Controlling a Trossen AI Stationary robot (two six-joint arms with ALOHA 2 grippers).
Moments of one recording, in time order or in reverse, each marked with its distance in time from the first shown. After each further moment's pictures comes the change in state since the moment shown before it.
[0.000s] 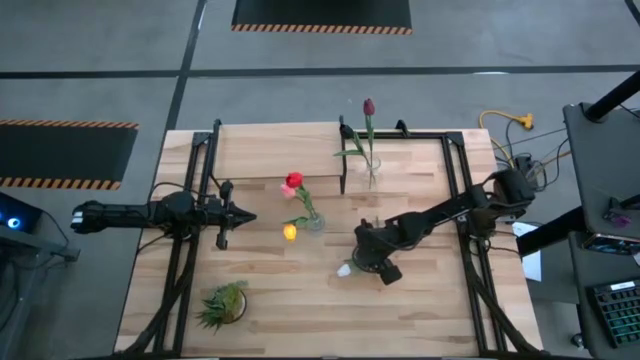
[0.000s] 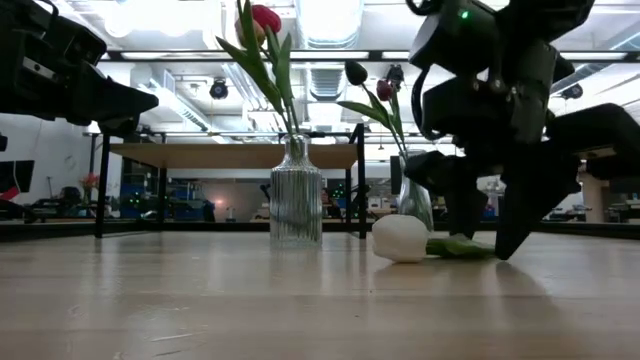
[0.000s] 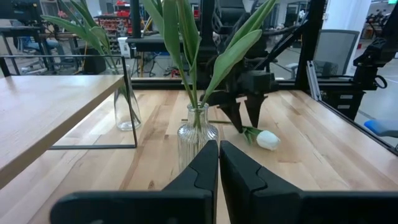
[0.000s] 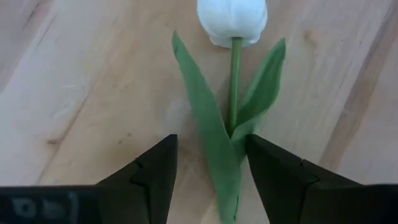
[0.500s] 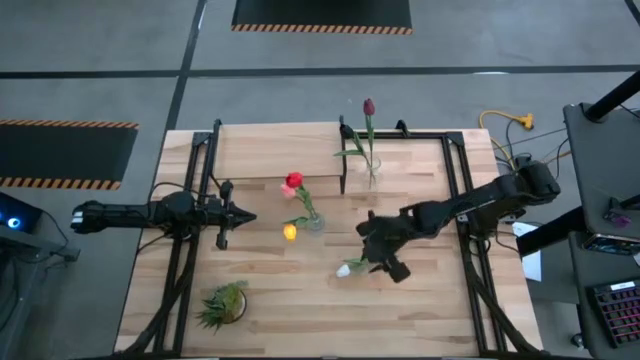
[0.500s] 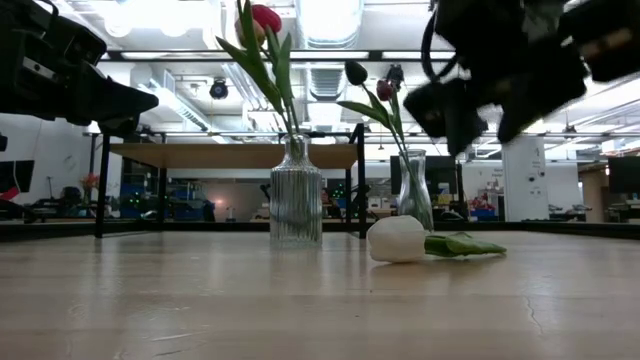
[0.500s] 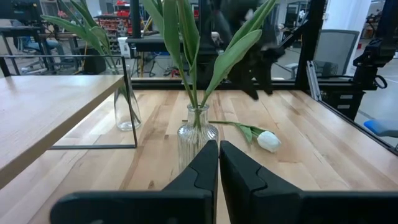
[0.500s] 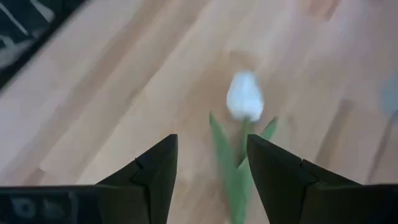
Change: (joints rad) left arm 0.000 0.000 0.000 0.000 0.000 0.000; right arm -0.024 -0.226 0.000 -0.010 -0.158 -0.031
